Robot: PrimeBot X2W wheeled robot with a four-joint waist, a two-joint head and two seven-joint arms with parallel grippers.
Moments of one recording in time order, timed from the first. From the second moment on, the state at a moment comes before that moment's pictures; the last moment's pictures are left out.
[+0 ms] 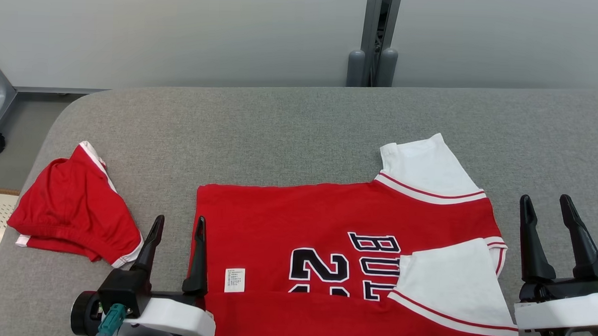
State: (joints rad) left arm -0.04 0.08 -0.23 0.14 -0.28 0.13 -0.26; right arm -0.03 -0.14 -0.01 0.02 0.36 0.13 -0.24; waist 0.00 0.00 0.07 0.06
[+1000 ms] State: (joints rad) left arm -0.45 0.12 -0.14 0.59 -0.34 -0.06 0.01; right arm -0.13 -0.14 0.04 0.08 0.37 0.13 -0.25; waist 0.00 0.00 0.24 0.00
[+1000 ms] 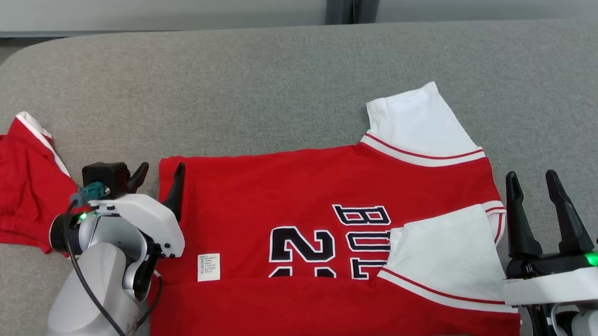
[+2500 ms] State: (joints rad) left arm -0.69 0.09 -0.21 0.97 -0.41 -0.11 -0.08; right arm -0.27 -0.21 0.01 0.14 0.40 0.13 -0.14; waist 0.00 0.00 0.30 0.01
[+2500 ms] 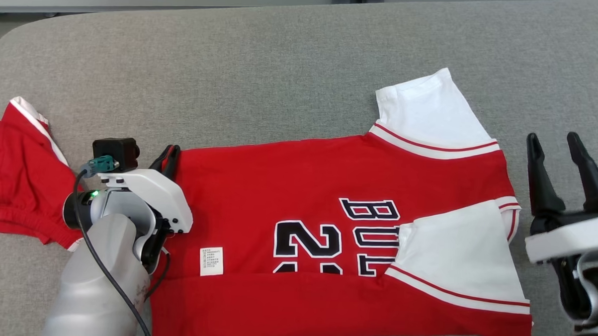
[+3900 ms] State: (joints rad) left arm -0.81 0.05 -0.43 0.93 -0.52 -0.10 -0.18; right arm -1.02 -0.36 0.35 0.92 0.67 0.13 0.21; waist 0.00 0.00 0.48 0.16
